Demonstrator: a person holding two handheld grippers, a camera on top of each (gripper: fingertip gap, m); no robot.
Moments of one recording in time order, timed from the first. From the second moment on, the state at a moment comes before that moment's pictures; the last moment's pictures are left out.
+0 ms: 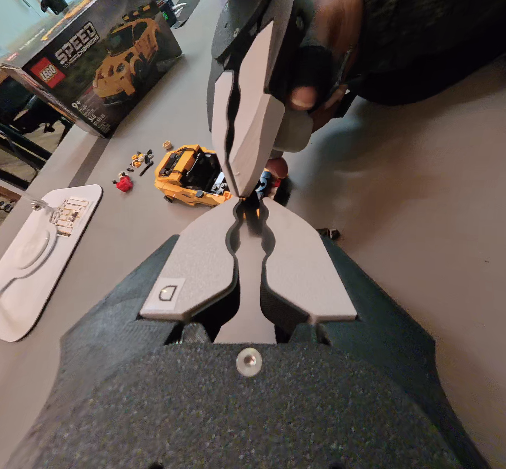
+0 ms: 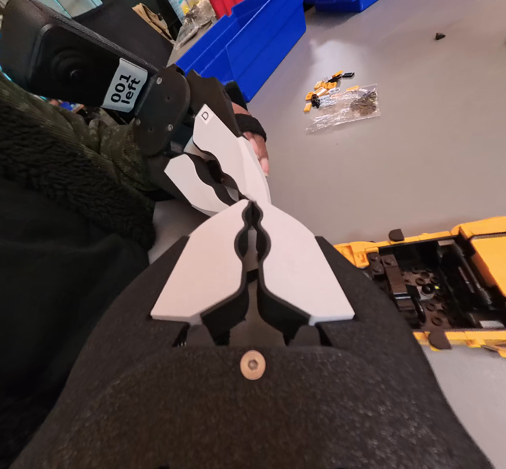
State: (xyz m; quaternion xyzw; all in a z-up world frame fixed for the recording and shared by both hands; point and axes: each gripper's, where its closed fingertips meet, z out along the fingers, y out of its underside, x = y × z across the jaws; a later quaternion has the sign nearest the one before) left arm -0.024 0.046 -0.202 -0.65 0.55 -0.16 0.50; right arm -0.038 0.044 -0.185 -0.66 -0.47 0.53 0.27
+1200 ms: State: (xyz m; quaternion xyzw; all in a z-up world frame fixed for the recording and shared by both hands) left arm -0.021 0.047 -0.200 -0.63 0.55 -0.15 0.52; right arm -0.037 0.048 -0.179 -0.65 -0.44 0.54 0.29
